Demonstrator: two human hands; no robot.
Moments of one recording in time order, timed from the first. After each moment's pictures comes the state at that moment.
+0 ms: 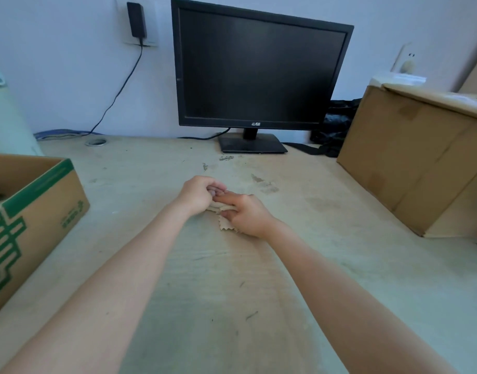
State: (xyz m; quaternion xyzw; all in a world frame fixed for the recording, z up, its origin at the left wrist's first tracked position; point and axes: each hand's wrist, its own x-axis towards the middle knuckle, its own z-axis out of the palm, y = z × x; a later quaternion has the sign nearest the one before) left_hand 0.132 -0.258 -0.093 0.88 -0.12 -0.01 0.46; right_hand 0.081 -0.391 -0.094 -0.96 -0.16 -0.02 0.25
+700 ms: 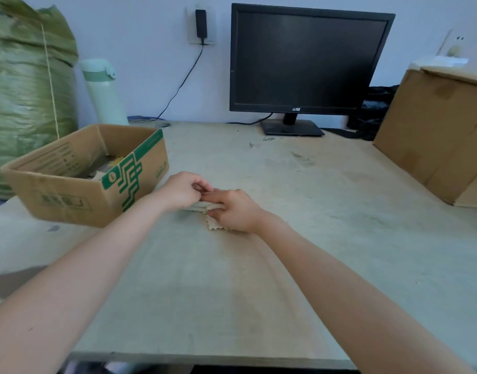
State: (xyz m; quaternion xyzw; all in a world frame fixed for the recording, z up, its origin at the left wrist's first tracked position) left_hand 0.008 -0.129 -0.084 0.93 -0.07 0.00 0.37; right_hand -0.017 -0.280 -0.099 -0.92 -0.29 0.00 0.25
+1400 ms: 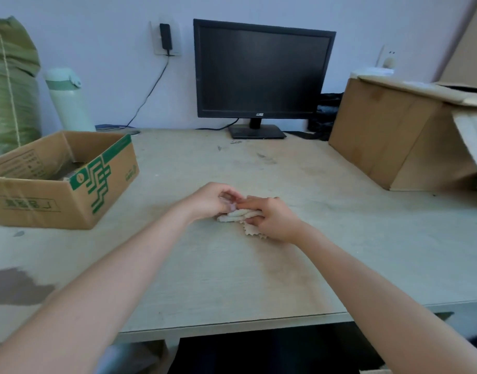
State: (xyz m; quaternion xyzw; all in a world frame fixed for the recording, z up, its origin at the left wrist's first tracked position) left_hand -0.034 -0.222 -0.083 0.86 -0.20 -0.12 0.46; right_hand -0.078 -0.390 -0.098 -0.95 -0.18 -0.05 0.24
